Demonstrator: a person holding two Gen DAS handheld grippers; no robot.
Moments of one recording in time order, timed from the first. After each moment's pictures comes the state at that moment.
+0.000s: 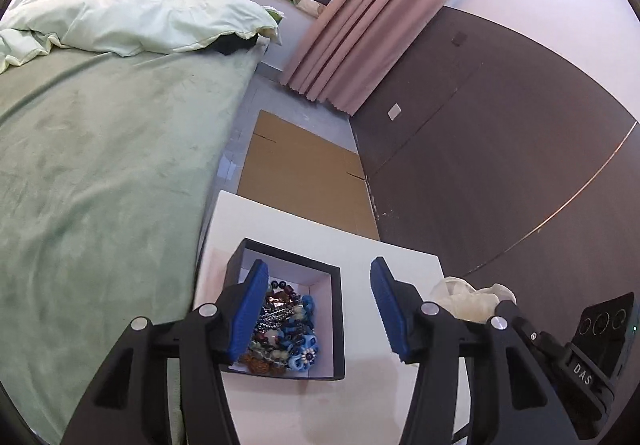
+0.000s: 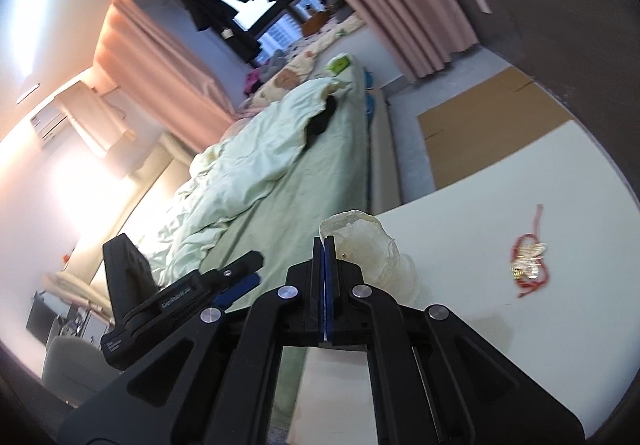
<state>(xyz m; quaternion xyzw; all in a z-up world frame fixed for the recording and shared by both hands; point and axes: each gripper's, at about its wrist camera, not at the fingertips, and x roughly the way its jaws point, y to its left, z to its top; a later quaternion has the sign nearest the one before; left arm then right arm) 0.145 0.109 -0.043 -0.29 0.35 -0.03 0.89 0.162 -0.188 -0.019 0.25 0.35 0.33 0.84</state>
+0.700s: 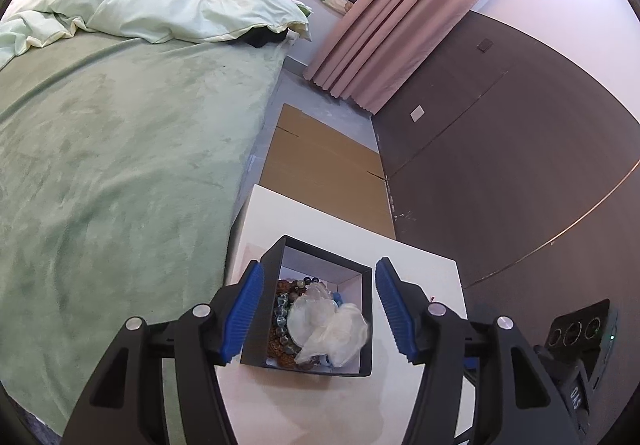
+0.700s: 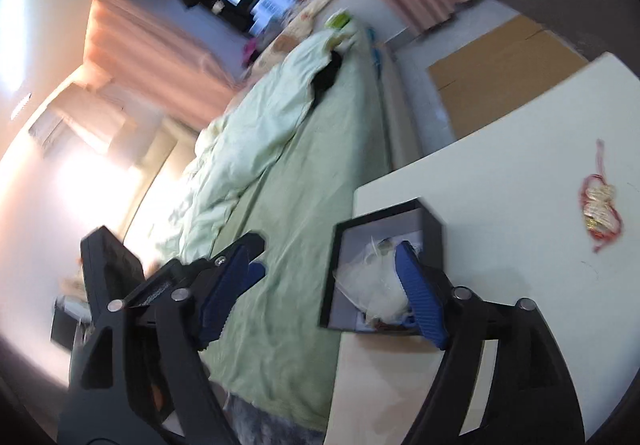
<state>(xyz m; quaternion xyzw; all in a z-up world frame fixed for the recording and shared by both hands) 0.139 0.130 -0.050 -0.30 0.37 0.00 0.88 0.180 -0.145 -0.055 0.28 0.41 0.34 0.80</state>
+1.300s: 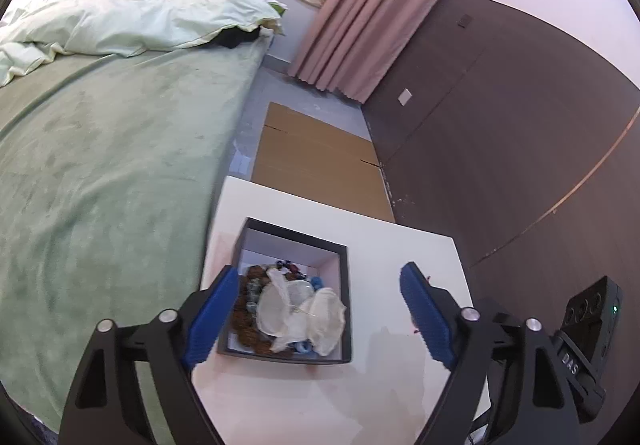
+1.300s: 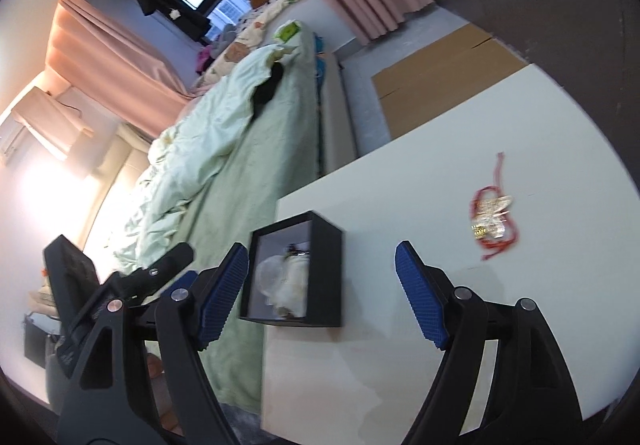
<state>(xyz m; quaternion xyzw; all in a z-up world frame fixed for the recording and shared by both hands) 0.142 0.085 -0.047 -0.25 0.38 -0.02 0.89 0.181 -0.210 -0.064 0.24 0.44 0.25 0.83</state>
